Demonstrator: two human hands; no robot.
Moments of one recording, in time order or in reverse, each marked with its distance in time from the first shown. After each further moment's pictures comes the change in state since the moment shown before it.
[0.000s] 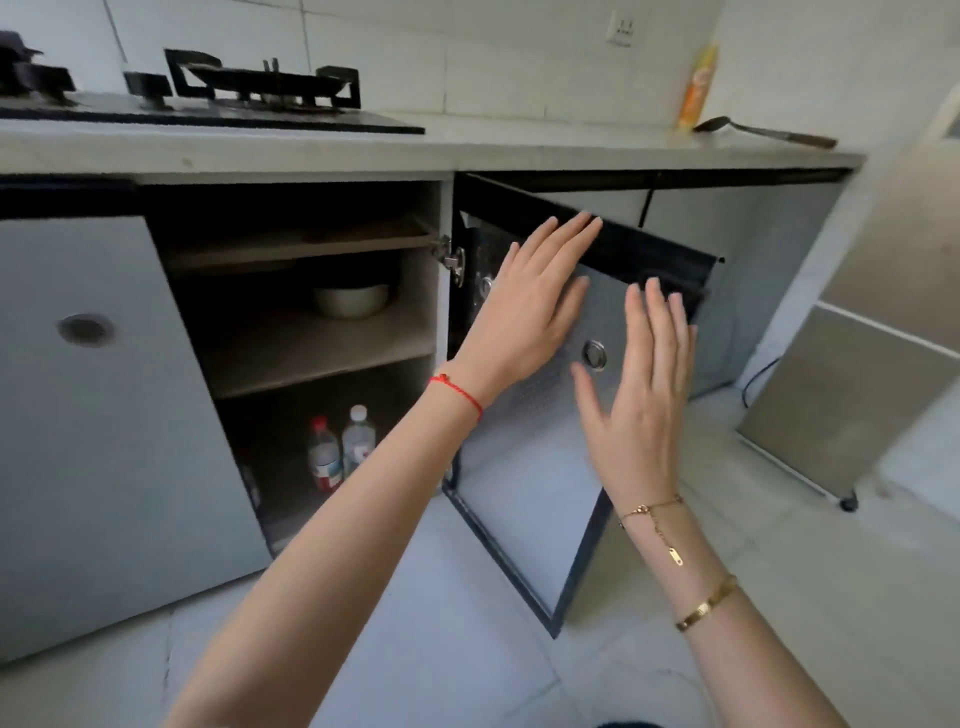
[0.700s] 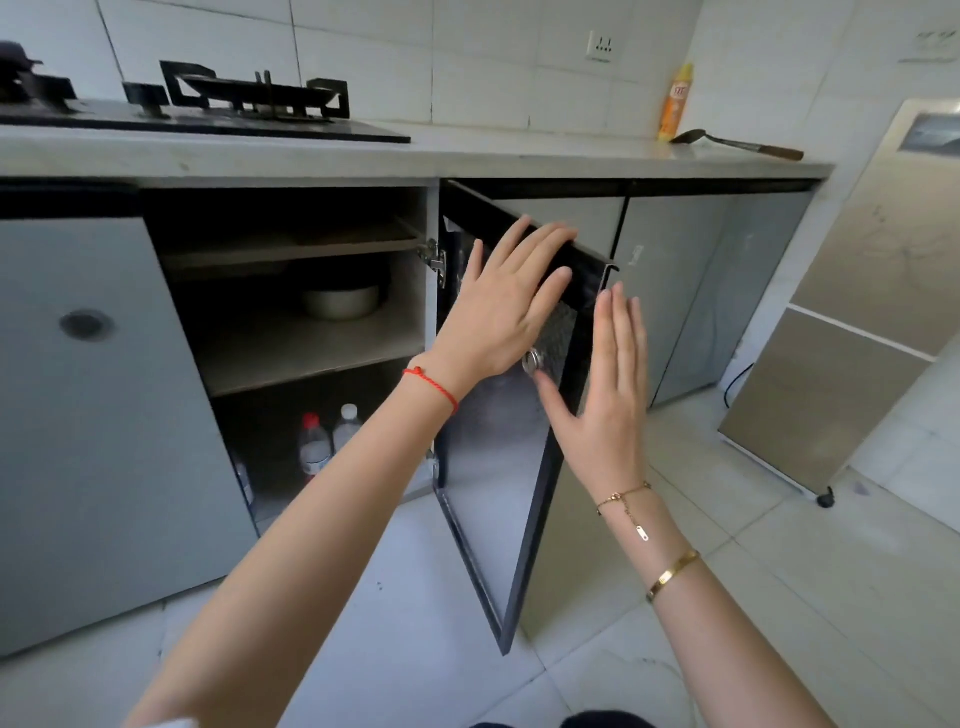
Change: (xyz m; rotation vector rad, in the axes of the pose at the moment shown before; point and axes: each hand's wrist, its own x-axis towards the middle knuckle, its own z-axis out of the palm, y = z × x) left_hand -0.010 0.026 -0.020 0.065 -0.037 -0.073; right_hand -0.011 0.002 -0.007 0.125 -0.013 -0.080
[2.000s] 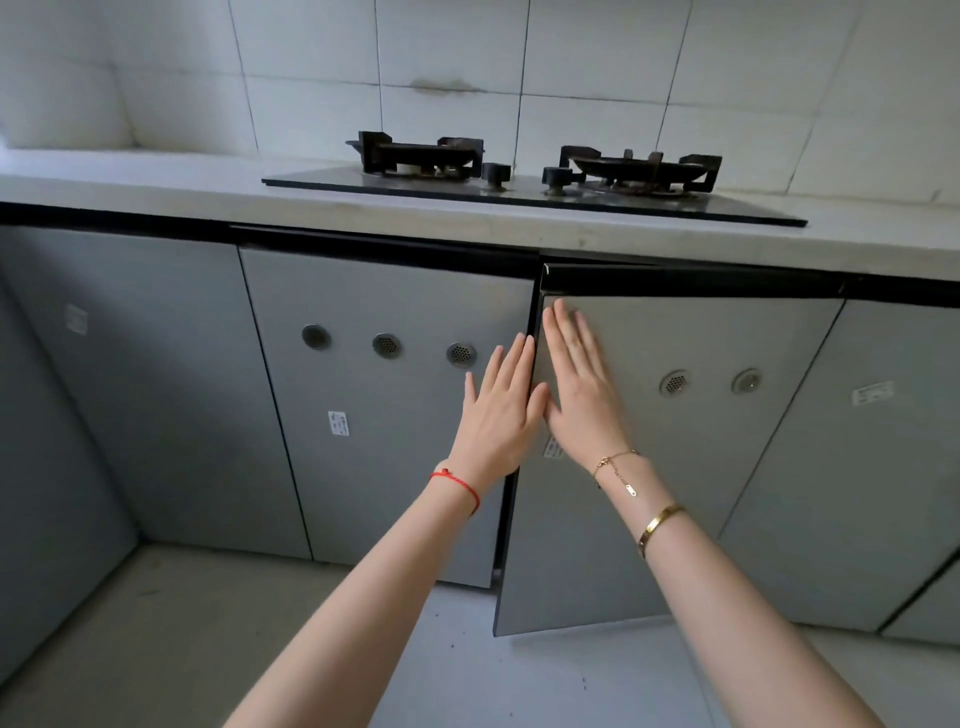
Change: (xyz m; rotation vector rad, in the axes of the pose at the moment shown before) left_hand -0.163 -0.207 -0.151 0.310 0.109 -0.741; right_hand 0.072 -0.227 0.249 0.369 -0.488 -0.391
